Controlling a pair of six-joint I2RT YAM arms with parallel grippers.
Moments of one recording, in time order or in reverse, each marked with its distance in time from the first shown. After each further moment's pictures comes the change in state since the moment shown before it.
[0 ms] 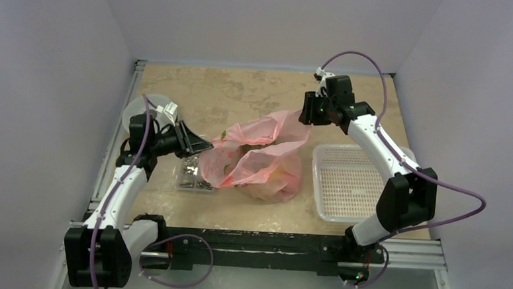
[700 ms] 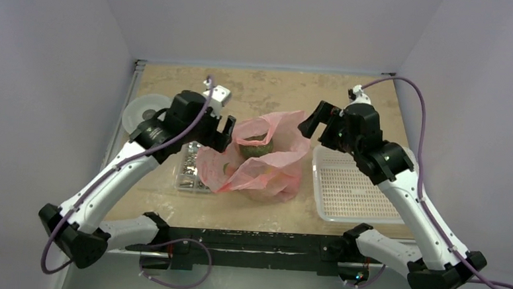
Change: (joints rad) left arm -0.591 0.093 0.605 -0.719 -0.905 0.607; right arm 0.199 -0.501 -0.086 -0.190 0.297 0.450
